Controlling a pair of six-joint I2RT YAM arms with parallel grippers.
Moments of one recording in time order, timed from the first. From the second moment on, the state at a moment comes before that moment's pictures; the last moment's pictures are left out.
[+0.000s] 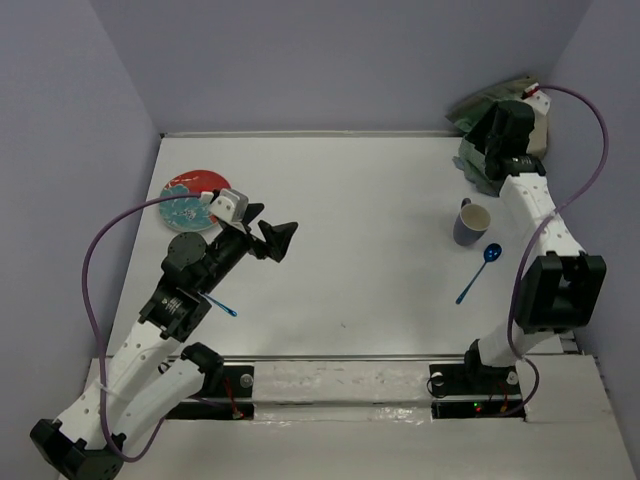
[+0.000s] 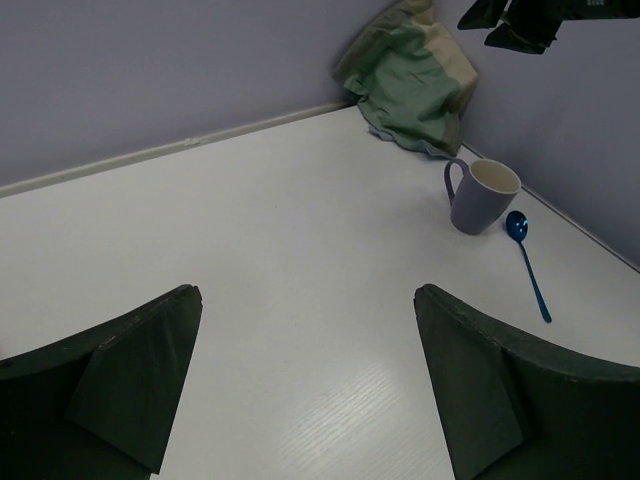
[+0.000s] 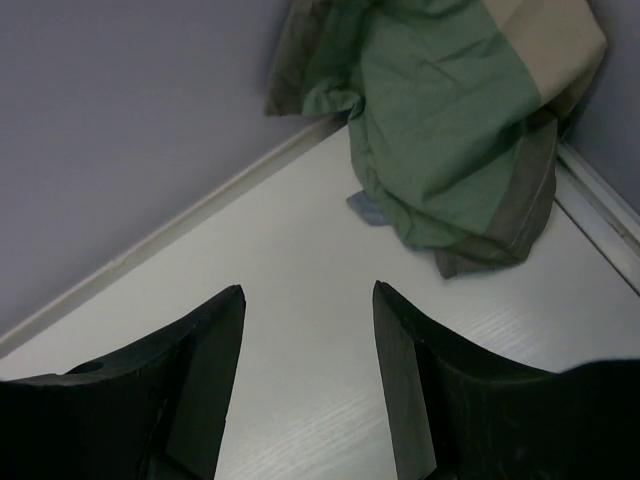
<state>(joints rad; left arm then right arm) -0.56 0.66 0.71 0.01 0.10 -0.17 0.00 1.55 1.44 -0.21 0.33 0.47</state>
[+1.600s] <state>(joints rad) -0.56 0.81 0.70 0.01 0.06 -0.13 -0.02 2.15 1.78 0.22 0.04 0.21</state>
